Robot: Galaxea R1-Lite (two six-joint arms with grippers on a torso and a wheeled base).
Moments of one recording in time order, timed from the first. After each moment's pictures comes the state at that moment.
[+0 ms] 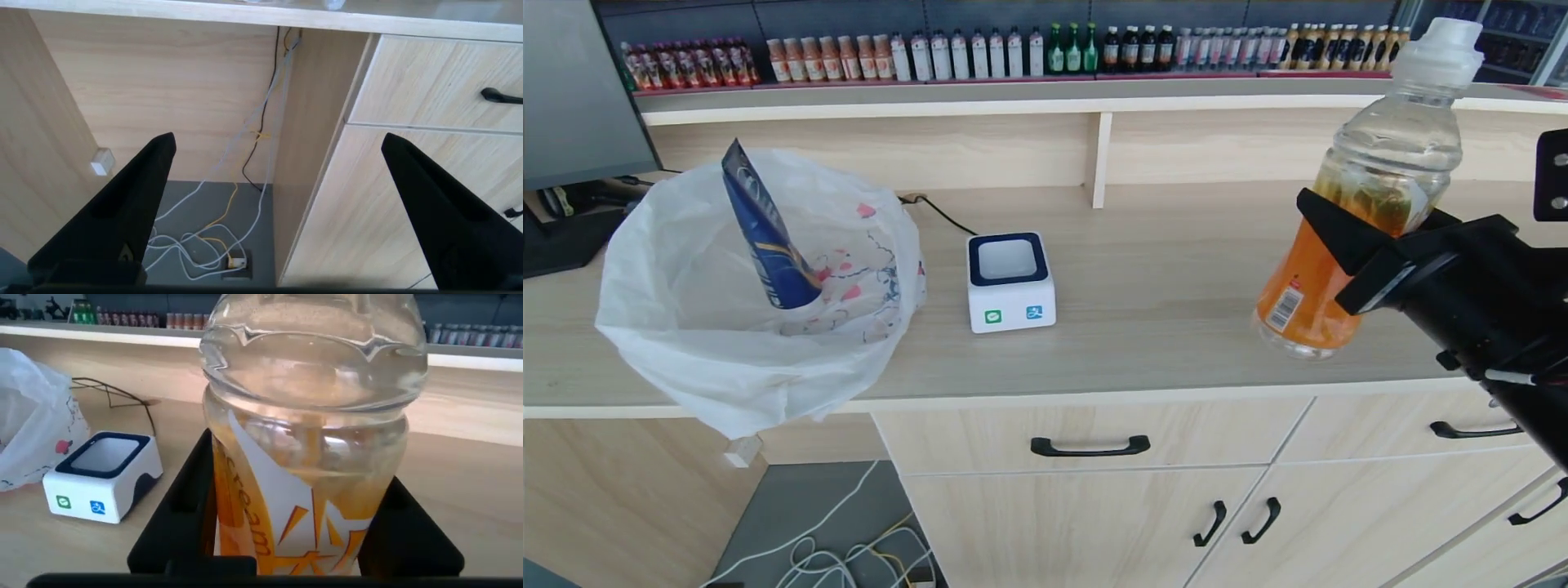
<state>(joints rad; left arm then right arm) 0.00 0.00 0.00 0.00 0.00 0.00 0.47 1.47 -0.55 -1.32 -0.11 -0.14</state>
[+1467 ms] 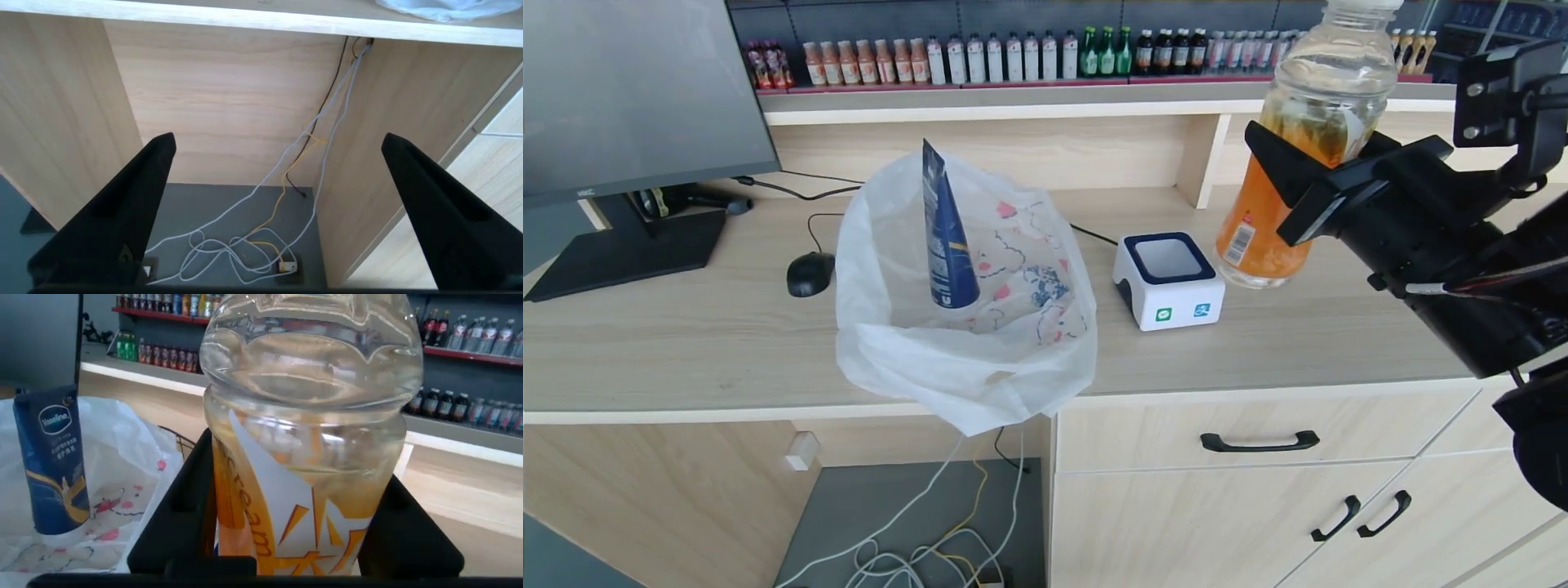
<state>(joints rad) 0.00 0.00 0.00 0.00 0.00 0.00 0.47 1.63 -0.81 -1.33 0.01 -0.24</state>
